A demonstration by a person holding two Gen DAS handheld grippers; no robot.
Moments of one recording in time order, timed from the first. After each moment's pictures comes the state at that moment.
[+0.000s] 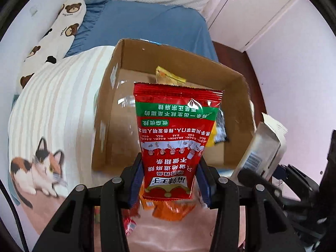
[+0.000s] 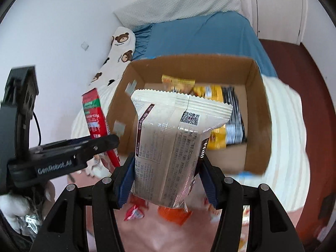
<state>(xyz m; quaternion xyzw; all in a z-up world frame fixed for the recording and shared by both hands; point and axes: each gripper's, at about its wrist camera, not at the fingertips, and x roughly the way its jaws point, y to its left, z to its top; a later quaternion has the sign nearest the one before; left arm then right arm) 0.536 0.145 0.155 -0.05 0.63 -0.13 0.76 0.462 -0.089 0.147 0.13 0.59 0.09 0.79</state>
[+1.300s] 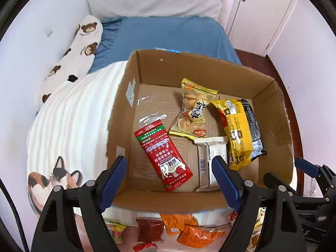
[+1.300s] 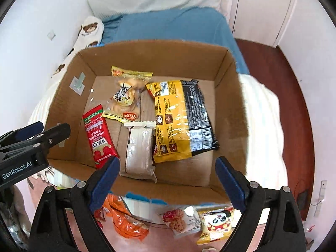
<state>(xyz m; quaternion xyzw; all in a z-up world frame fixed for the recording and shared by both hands) 0.531 0.144 0.119 0.02 0.57 -0.06 0.82 0.482 -0.118 0.097 0.05 0.60 -0.01 0.79</state>
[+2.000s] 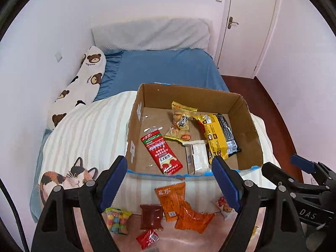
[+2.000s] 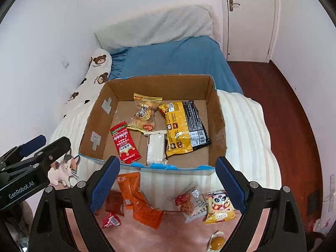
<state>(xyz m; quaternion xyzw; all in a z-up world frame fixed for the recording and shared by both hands) 0.436 0.156 0.197 0.03 0.48 -0.08 0.88 0.397 -0.108 0.183 0.09 0.51 -0.01 0.85</state>
